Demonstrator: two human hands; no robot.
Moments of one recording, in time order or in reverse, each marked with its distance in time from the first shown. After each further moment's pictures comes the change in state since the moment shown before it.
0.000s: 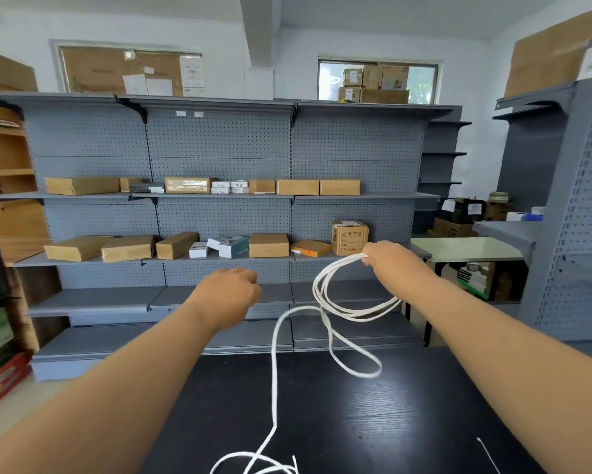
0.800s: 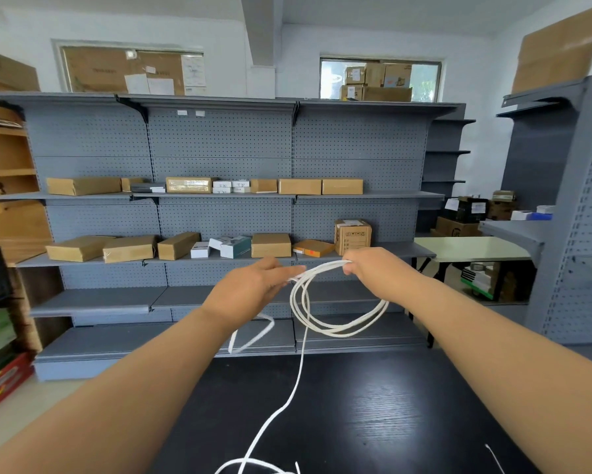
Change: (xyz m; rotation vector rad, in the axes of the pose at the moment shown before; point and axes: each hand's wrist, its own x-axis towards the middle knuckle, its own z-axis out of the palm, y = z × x) left_hand 0.009 0.014 -0.005 -0.515 0.408 0.099; right_hand -0.015 -0.035 -0.015 -0.020 -0.138 -0.201
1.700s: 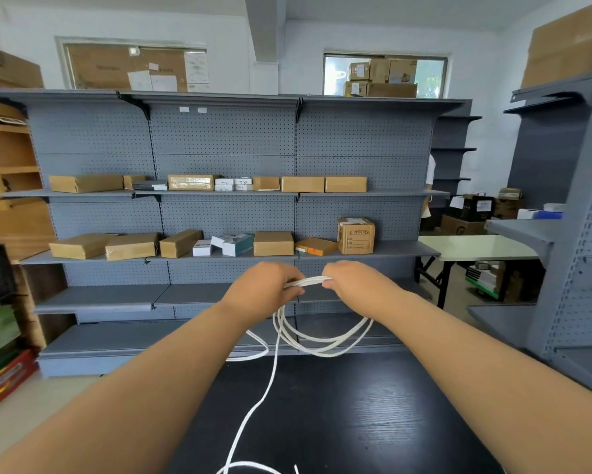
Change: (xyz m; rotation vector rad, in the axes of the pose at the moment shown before) left_hand 0.028 0.012 0.008 -0.073 -0.203 -0.205; right_hand 0.030 -0.007 0.037 -0.051 0.018 -0.072
